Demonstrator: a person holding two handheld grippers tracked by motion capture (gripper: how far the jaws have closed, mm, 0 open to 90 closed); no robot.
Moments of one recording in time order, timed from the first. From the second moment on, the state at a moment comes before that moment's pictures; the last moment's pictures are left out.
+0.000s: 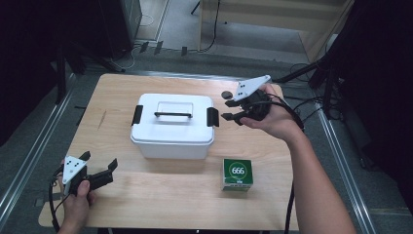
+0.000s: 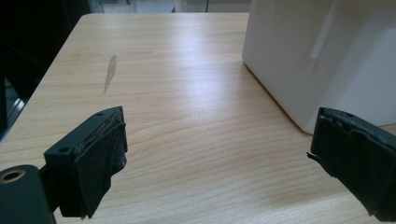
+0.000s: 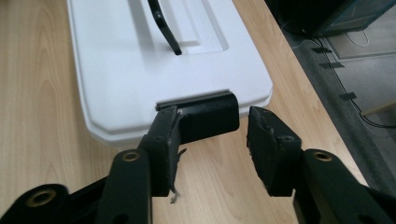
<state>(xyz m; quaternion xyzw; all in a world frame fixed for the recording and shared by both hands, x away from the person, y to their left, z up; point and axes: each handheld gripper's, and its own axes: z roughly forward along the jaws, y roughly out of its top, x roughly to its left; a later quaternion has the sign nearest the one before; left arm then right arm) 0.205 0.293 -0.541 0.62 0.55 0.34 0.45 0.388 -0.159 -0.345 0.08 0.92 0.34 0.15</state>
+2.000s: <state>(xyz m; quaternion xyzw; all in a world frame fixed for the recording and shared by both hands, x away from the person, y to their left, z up) 0.206 0.295 -0.541 0.62 0.54 0.33 0.46 0.402 -0.020 -0.334 -0.04 0.97 0.21 0.10</state>
